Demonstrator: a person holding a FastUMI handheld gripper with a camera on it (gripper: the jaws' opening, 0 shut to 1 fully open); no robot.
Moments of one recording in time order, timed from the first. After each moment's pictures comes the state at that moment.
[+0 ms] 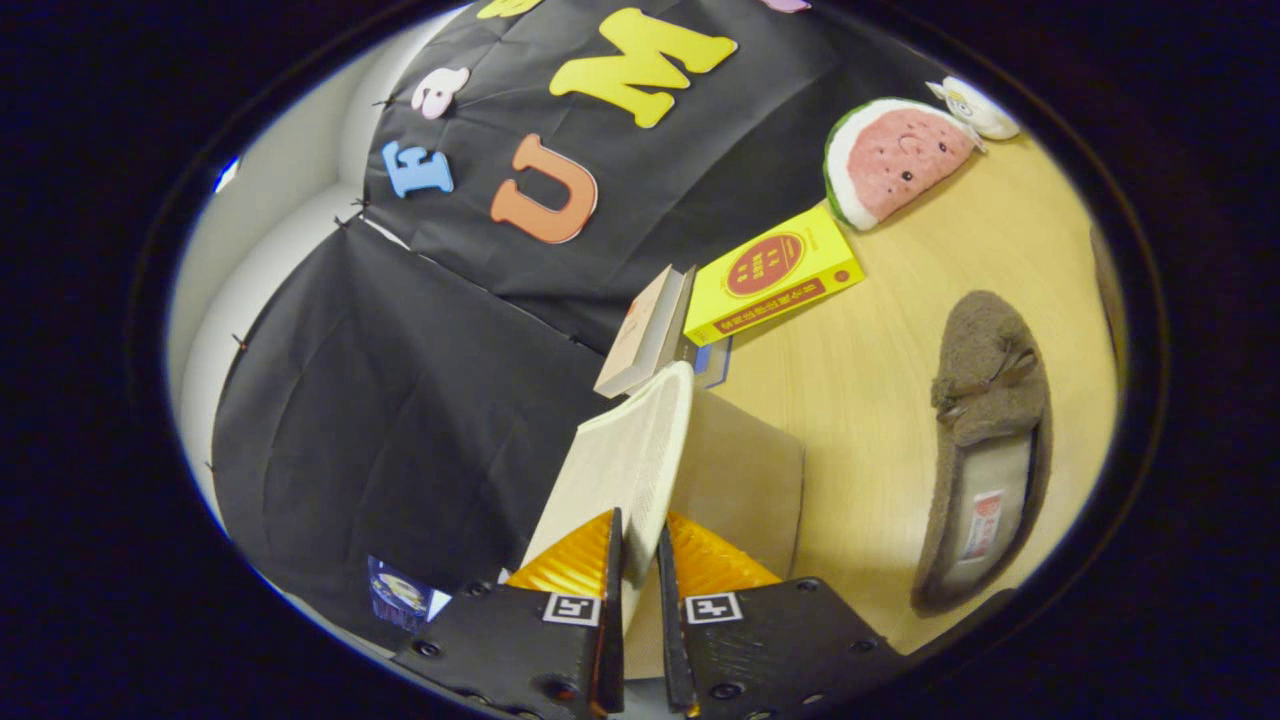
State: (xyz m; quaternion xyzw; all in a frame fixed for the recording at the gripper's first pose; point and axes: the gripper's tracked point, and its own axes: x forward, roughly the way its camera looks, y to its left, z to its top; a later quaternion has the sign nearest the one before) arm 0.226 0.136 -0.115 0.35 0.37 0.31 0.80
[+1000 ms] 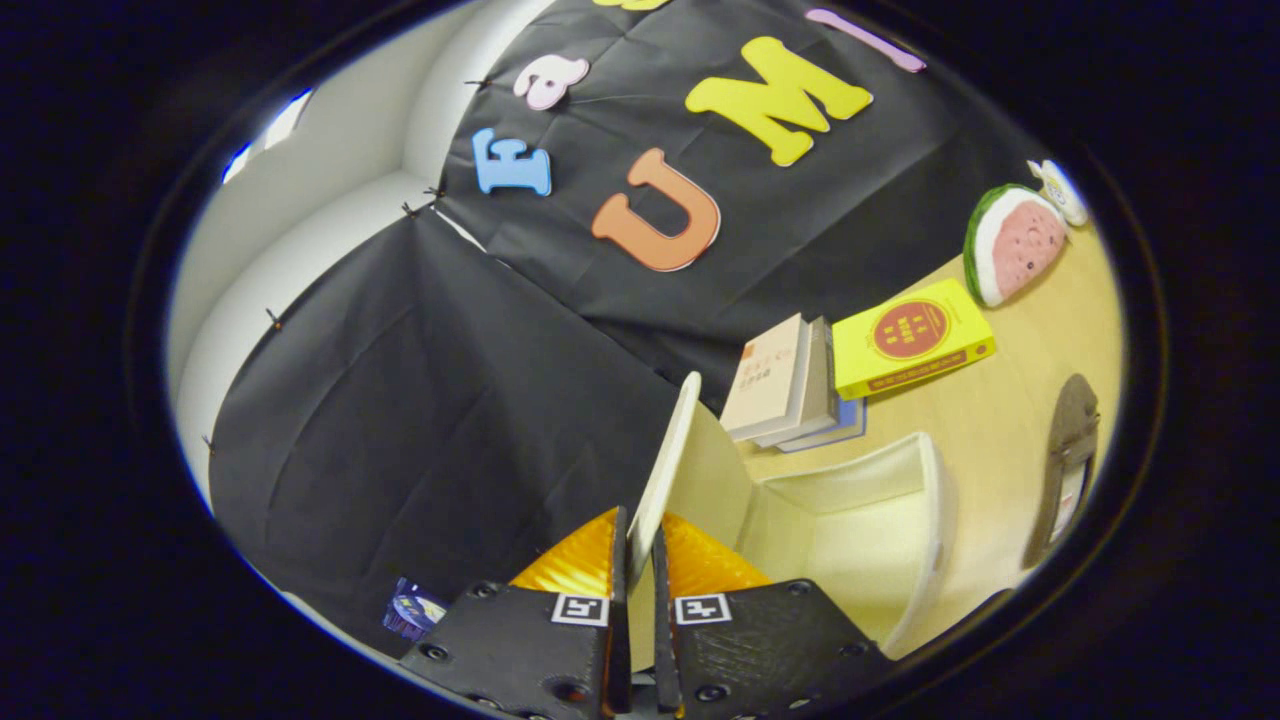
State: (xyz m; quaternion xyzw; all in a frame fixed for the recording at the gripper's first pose) arm 0.209 0.278 0.058 0.35 0.30 0.35 0.81
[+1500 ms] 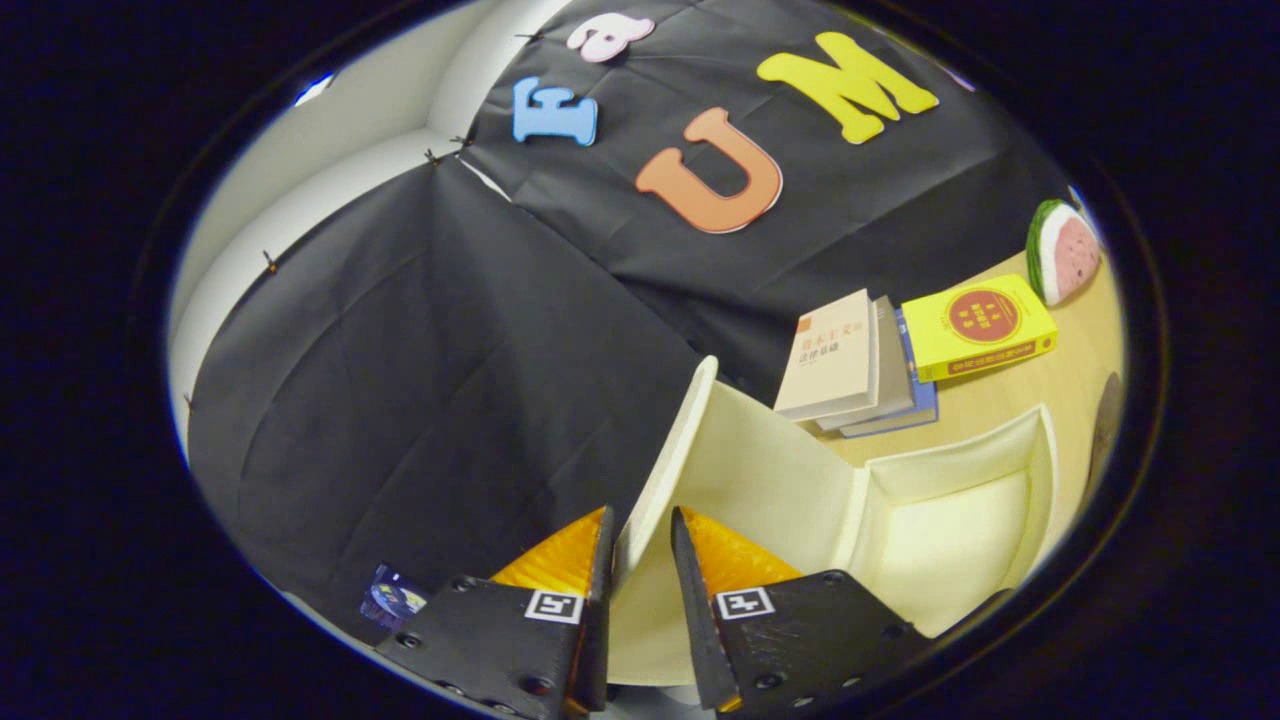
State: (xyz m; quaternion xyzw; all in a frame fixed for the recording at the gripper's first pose) arm 0.197 0.408 0.062 0.29 0.31 0.37 0.83
